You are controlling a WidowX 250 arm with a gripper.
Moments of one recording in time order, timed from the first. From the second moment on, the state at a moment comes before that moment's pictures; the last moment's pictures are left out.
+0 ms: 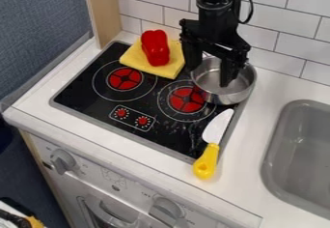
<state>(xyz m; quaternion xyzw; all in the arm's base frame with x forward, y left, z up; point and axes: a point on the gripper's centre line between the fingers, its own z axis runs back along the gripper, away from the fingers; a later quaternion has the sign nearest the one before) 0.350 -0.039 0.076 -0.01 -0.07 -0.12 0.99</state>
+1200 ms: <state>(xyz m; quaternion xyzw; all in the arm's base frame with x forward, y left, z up) 0.249 -0.098 0.041 0.00 -0.02 -0.09 1.00</state>
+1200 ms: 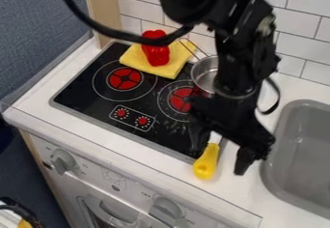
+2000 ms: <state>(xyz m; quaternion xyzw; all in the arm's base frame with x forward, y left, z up) 0.246 -0.086 0.004 0.03 0.02 -0.02 1.00</state>
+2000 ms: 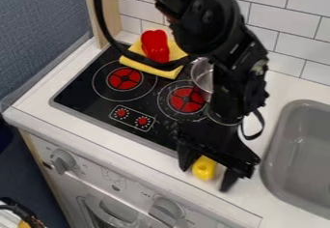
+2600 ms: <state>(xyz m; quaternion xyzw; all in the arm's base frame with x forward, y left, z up) 0.248 -0.085 0.007 0.03 0.01 -0.05 1.00</state>
